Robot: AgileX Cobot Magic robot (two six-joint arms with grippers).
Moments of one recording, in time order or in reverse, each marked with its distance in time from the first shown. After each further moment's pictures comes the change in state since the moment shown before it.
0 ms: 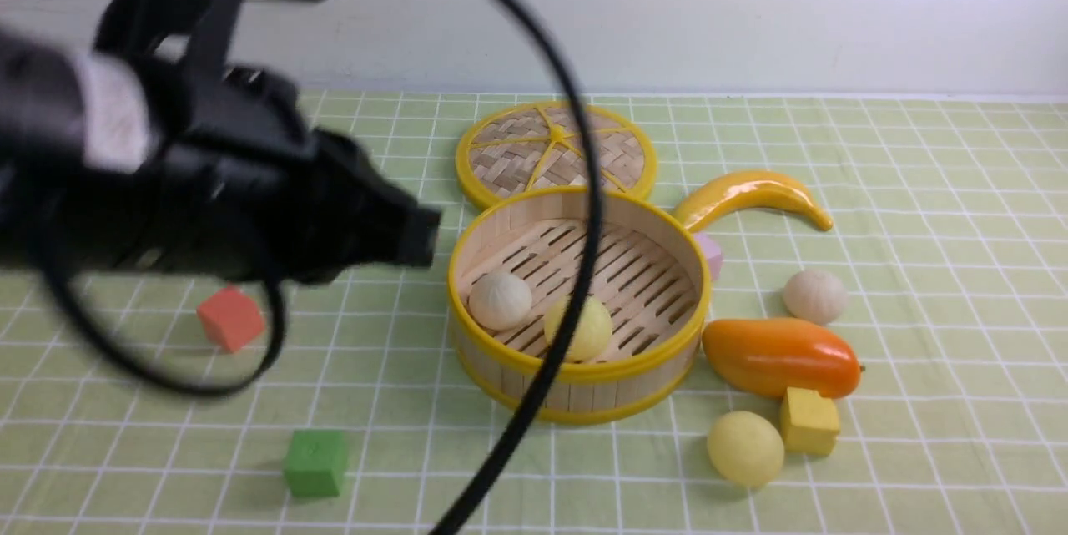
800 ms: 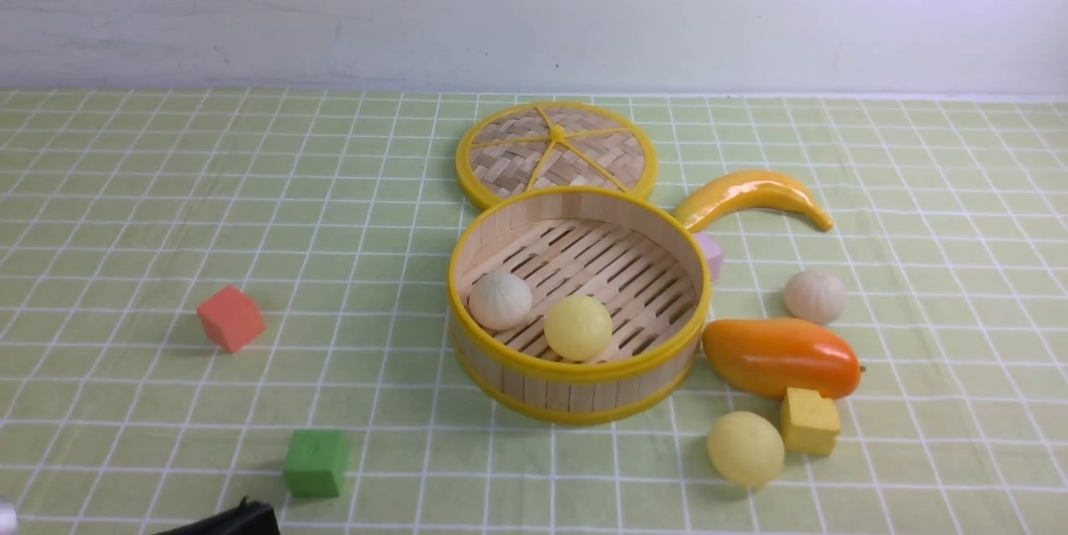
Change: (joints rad) right arm 0.000 0.000 0.004 -0.140 -0.039 0.000; left arm 0.000 -0.530 0.906 -0.149 -0.715 -0.022
